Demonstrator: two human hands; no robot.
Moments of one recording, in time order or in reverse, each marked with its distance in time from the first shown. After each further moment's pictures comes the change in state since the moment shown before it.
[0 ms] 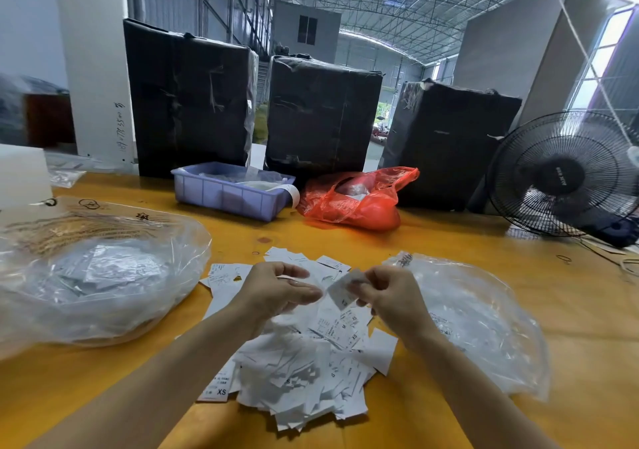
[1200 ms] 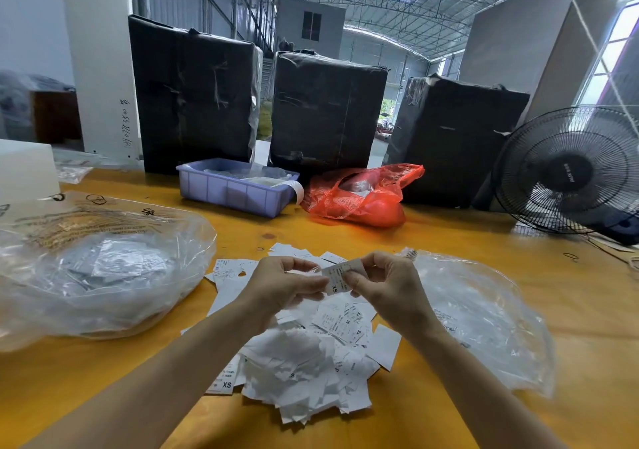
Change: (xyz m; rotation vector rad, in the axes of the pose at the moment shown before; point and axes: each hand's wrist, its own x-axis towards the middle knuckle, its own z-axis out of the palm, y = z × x) left_hand -0.003 0.003 0.006 -0.025 0.000 0.017; right_hand -0.004 -0.016 0.005 0.041 0.003 -0.150
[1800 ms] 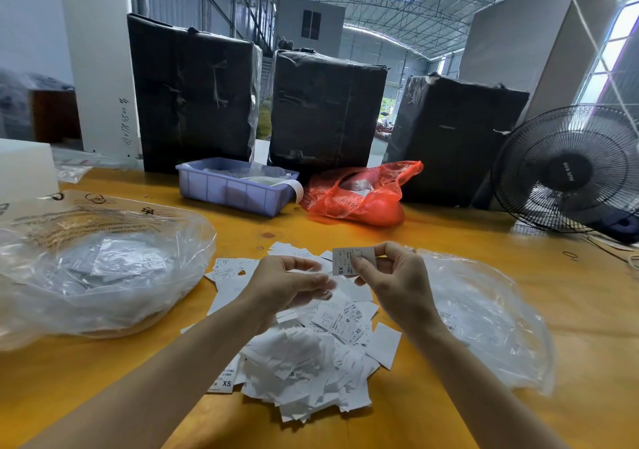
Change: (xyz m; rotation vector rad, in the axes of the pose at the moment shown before) left_hand -0.004 0.003 0.002 -0.186 -0.060 -0.037; right_hand 0.002 0.000 -0.001 0.113 0.117 -0.003
